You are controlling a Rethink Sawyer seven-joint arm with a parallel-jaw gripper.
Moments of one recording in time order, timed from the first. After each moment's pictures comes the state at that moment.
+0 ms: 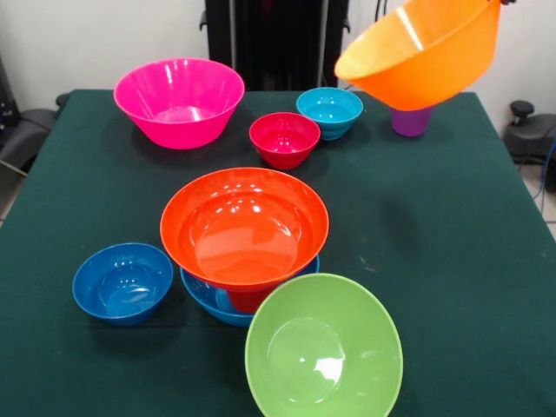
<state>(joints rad) 0.27 -0.89 -0.29 1.66 0.23 0.75 2.10</state>
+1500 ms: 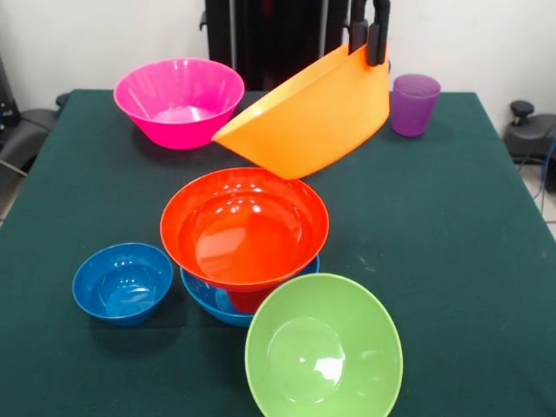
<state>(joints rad) -0.15 -0.82 -0.04 1.49 0.13 0.75 2.10</state>
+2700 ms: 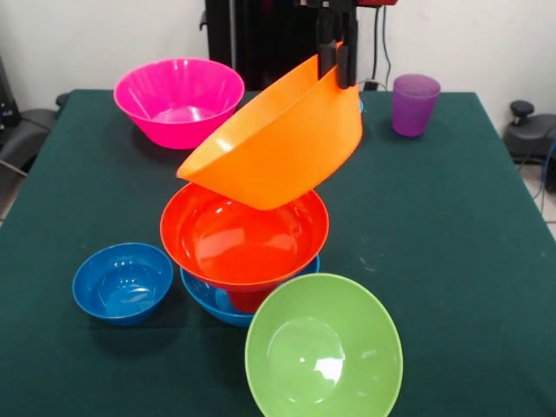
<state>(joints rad) -0.31 -0.79 0.16 1.39 -0.02 0.86 2.10</state>
